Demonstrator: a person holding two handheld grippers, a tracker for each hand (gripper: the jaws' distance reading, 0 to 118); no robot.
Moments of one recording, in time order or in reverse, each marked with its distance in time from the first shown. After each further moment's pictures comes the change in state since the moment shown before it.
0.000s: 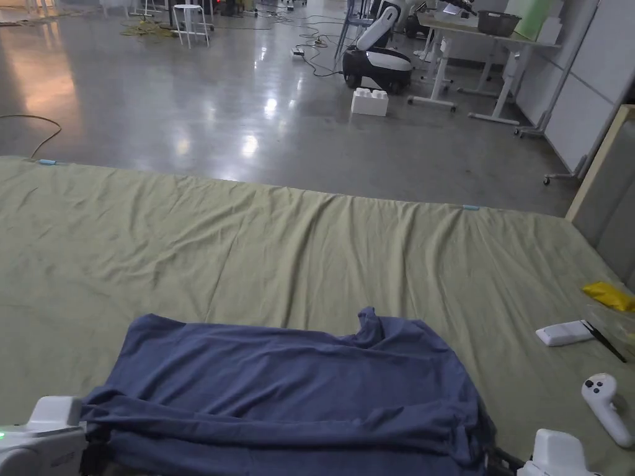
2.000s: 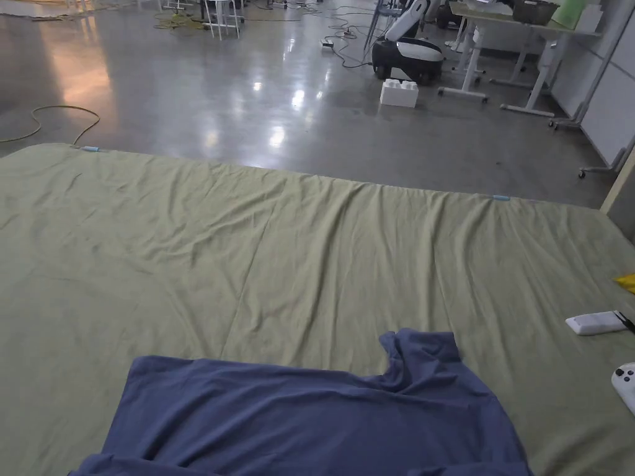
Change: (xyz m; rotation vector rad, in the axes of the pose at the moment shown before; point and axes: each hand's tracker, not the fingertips) left arm -0.030 -0.135 0.066 -0.062 -0.003 0.068; right arm -0.034 -0.114 0.031 -0.234 0.049 0.136
